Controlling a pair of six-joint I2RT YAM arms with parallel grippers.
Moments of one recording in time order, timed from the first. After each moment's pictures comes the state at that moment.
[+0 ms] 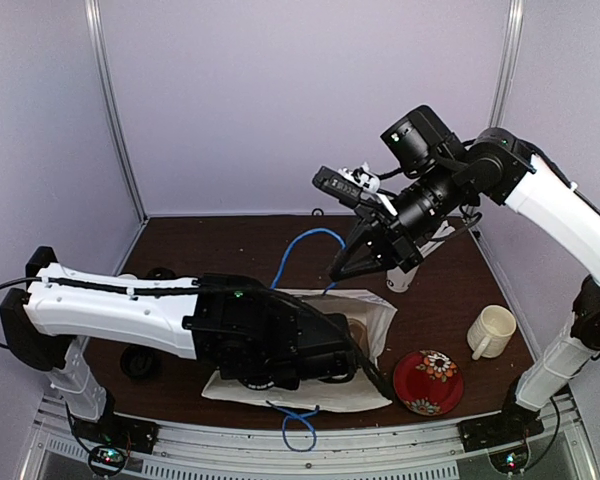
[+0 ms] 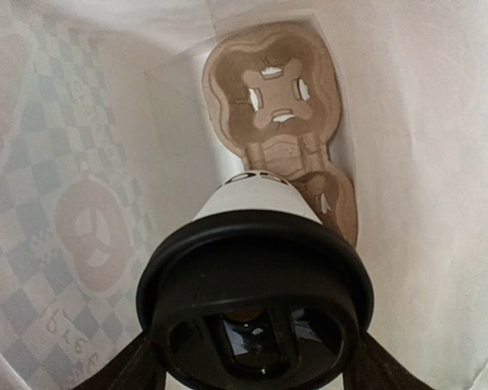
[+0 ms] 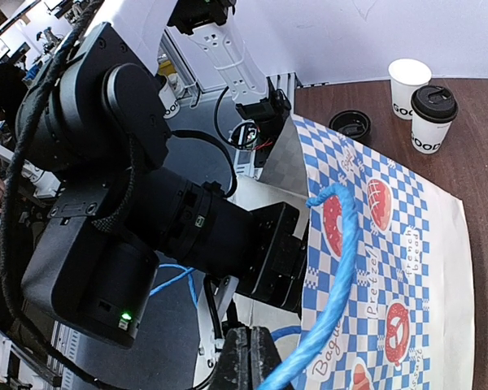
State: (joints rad) left arm -1.54 1.80 1.69 -1.20 -0.72 0.37; right arm 0.91 1.57 1.90 -1.17 -0.79 -0.31
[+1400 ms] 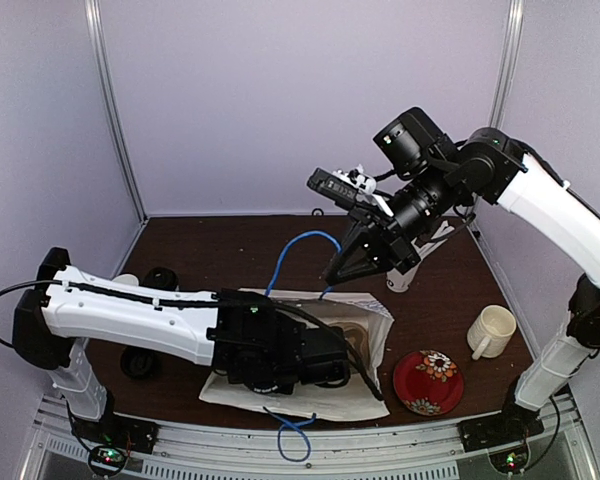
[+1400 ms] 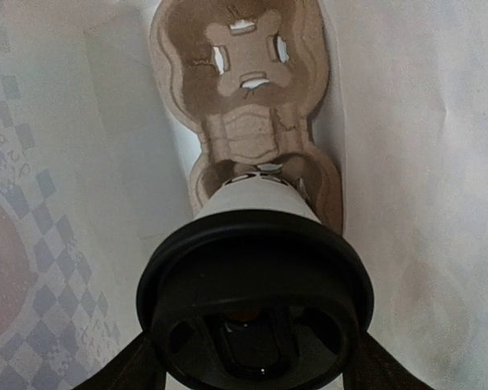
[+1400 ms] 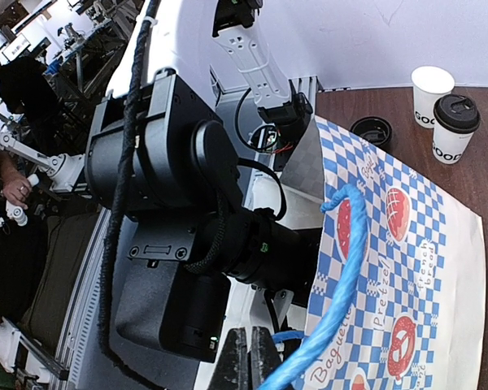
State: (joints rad) left arm -1.50 1.82 1.55 -1.13 -0.68 0.33; right arm 0.93 1.60 1.92 -1.18 -0.86 -0.33
